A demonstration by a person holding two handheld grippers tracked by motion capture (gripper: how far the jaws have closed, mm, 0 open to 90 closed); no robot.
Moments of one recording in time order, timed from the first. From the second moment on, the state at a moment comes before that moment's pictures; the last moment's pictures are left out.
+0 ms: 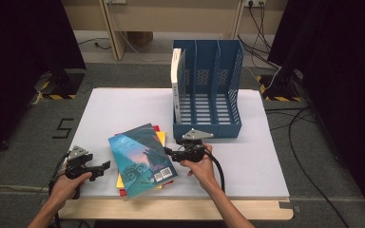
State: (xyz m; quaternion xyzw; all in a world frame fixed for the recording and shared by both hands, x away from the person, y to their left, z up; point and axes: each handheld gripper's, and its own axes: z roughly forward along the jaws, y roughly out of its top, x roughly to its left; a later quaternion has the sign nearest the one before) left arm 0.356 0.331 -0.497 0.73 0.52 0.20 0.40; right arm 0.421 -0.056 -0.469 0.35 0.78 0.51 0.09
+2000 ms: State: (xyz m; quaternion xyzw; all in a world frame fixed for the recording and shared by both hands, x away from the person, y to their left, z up) left arm 0.353 0.295 -0.490 0.75 0.49 0.22 0.39; right arm 0.442 -0.037 -0.496 0.36 0.79 0.49 -0.06
